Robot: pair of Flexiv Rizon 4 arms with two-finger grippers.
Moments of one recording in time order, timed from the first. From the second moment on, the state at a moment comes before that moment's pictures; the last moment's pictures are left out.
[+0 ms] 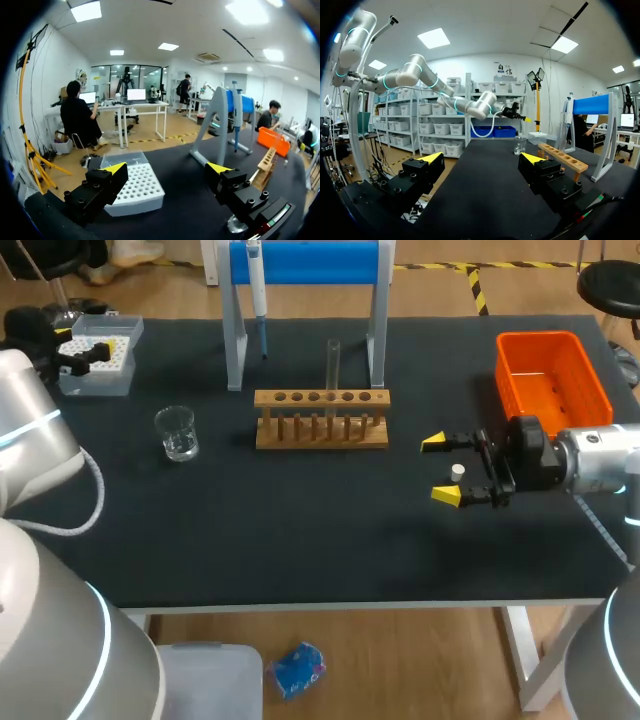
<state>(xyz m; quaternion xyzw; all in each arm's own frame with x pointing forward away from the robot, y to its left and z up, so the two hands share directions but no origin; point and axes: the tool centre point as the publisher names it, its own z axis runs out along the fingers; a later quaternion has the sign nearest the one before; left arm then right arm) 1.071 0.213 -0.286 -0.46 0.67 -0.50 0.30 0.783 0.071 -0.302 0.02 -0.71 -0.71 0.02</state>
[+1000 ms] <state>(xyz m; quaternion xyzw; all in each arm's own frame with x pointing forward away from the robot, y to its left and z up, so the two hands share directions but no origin) 1.131 0.243 -0.334 -0.45 0.70 -0.45 0.32 0.784 0.071 -0.303 0.02 -0.71 -0.71 0.02</state>
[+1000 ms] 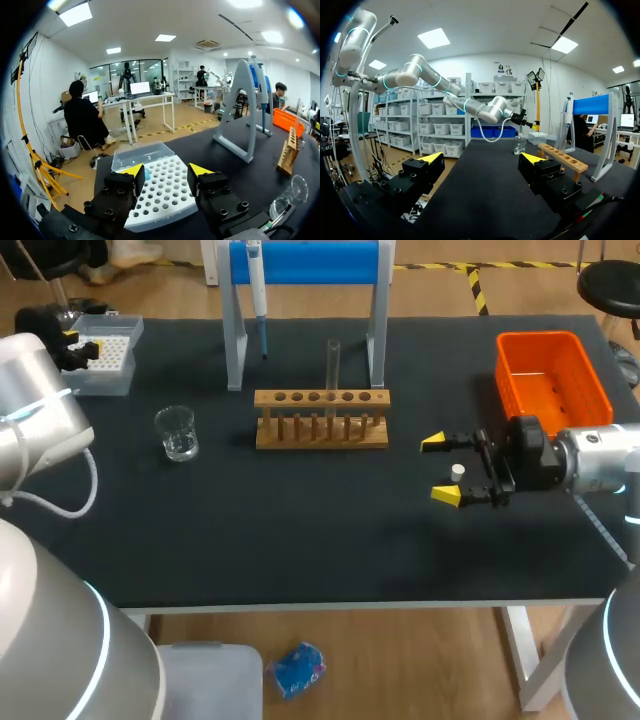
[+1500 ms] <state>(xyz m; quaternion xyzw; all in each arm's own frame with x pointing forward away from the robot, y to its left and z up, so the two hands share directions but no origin) 1.145 0.244 -0.348 -0.46 0.71 -0.44 0.31 0.784 0.071 -0.303 0.02 -0.71 -0.71 0.02</state>
